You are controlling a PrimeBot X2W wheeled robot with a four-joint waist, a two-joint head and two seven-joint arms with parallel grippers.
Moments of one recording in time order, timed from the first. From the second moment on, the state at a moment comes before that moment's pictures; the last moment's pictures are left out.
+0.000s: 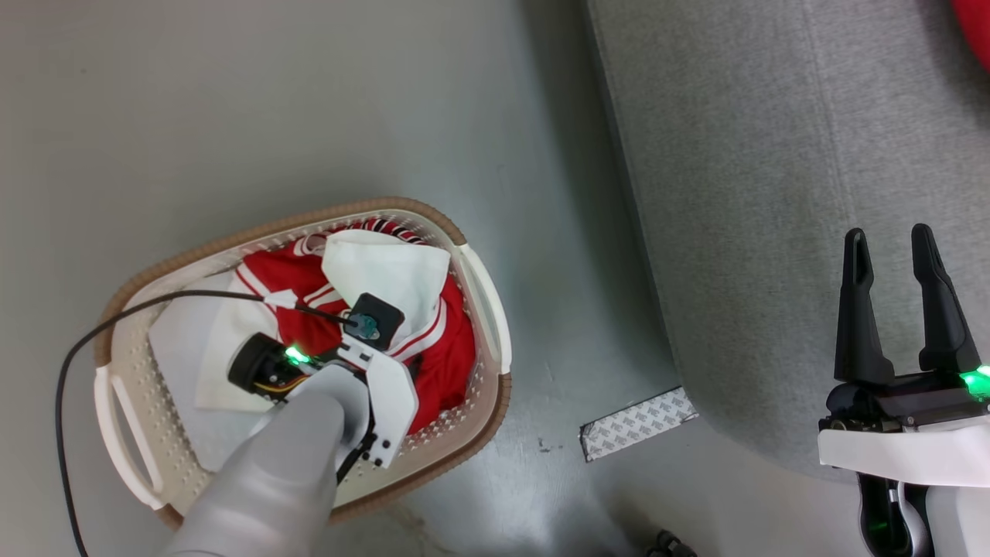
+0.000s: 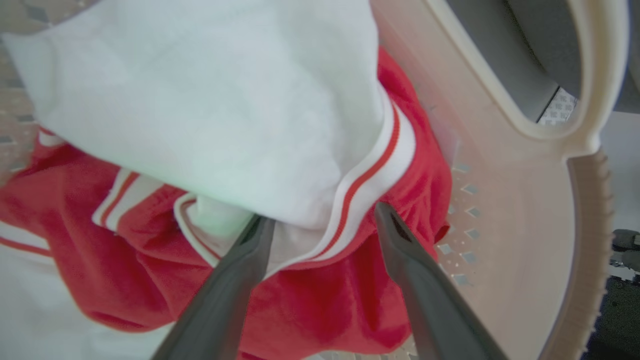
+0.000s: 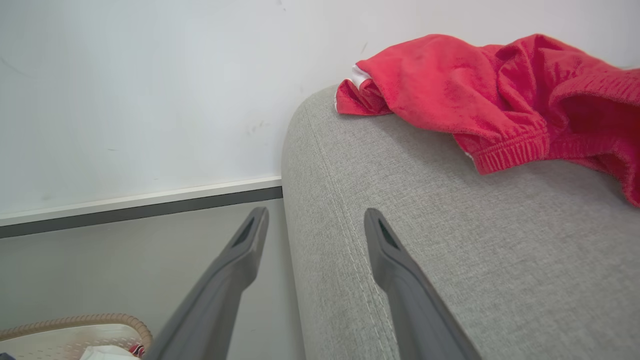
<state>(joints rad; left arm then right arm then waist) -0.89 0.08 -0.67 1.24 -0.20 -0.13 -0.05 -0.26 -0.05 0.03 -0.04 0.38 0.13 -0.26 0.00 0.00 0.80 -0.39</state>
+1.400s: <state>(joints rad) -0.84 0.11 -1.04 0.90 -0.70 -0.13 -0.26 -0.23 -0.05 0.00 -0.02 0.30 0.13 -0.26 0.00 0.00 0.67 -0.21</state>
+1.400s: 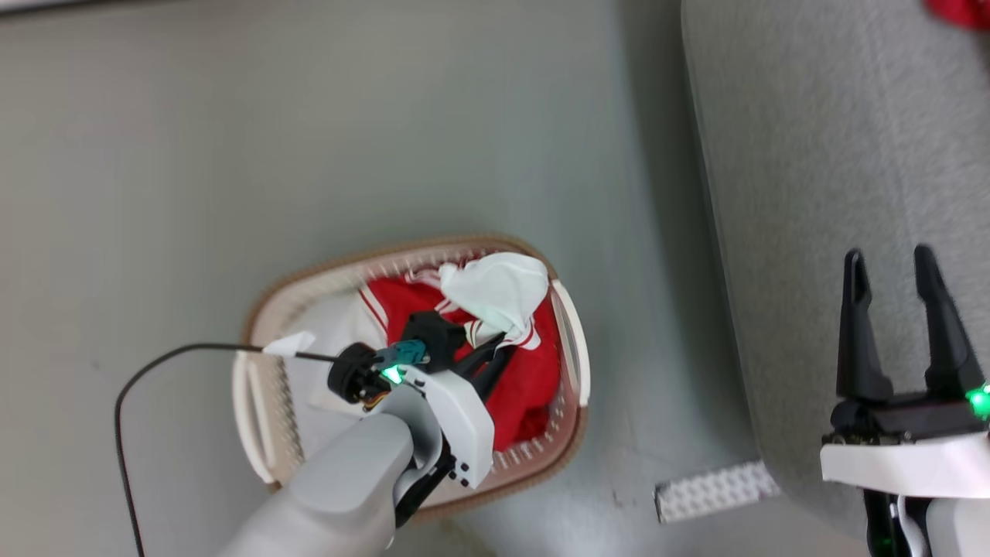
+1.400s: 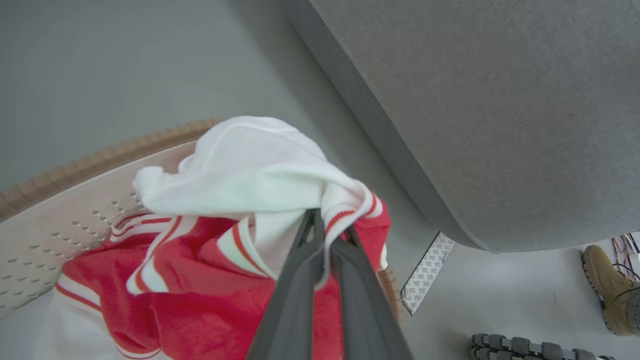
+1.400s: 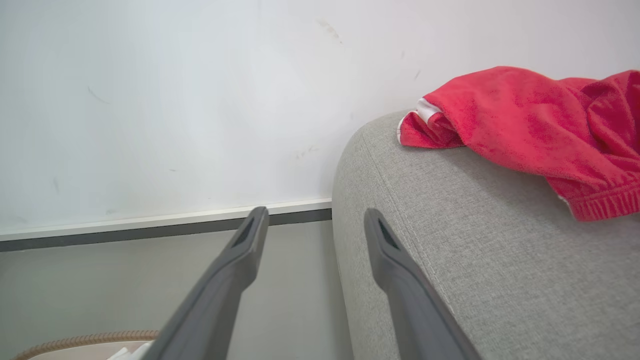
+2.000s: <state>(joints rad) -0.49 0.19 -0.78 0.48 -0.64 -0.03 -0.26 -0.09 -0.05 -0.03 0.10 0.29 0.13 -0.26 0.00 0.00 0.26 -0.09</state>
